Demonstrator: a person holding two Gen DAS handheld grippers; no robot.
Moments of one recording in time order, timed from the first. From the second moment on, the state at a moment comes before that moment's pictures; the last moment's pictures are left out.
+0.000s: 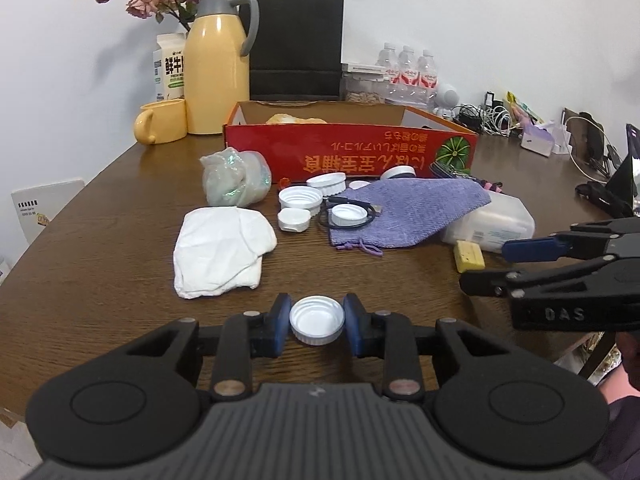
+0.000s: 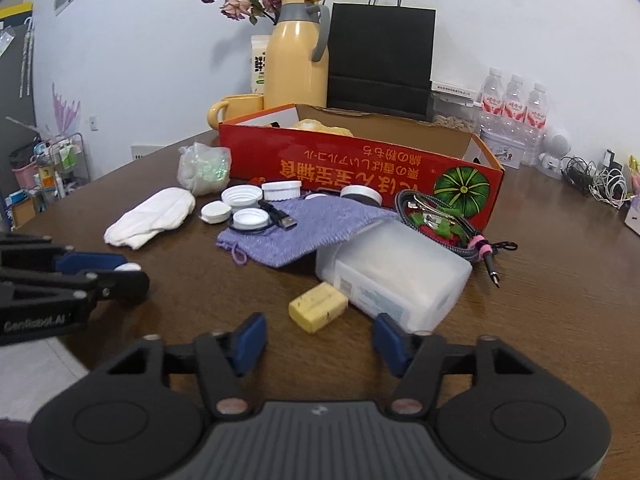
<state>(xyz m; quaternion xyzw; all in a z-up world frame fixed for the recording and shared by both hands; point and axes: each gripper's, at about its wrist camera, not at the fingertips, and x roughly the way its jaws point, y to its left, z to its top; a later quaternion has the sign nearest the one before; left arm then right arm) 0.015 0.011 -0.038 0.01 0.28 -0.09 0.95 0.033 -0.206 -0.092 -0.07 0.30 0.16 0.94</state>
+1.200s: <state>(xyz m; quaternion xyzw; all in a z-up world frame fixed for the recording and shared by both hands) 0.042 0.002 0.022 0.00 0.18 -0.08 0.98 0.036 -0.204 -0.052 -0.03 0.19 0.19 0.96</state>
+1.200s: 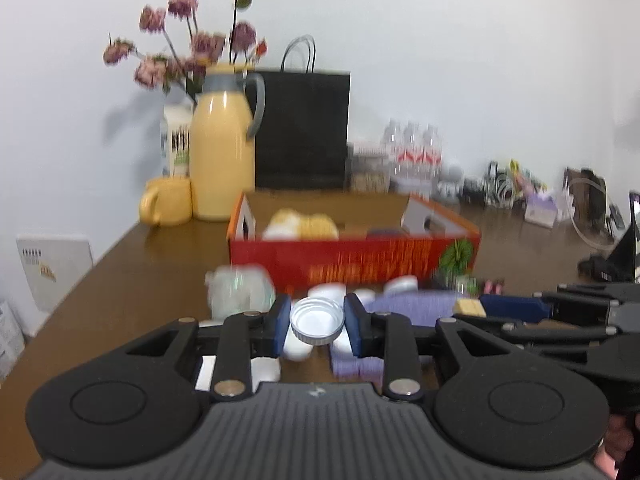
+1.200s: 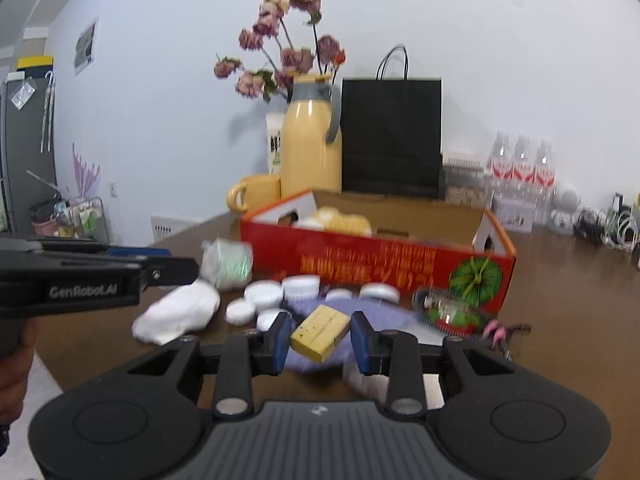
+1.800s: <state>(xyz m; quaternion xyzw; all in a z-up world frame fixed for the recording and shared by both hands) 0.163 -0.028 0.067 -0.05 0.13 -0.04 0.99 0.178 -0.221 0.007 -0.04 0.13 0.15 0.98</state>
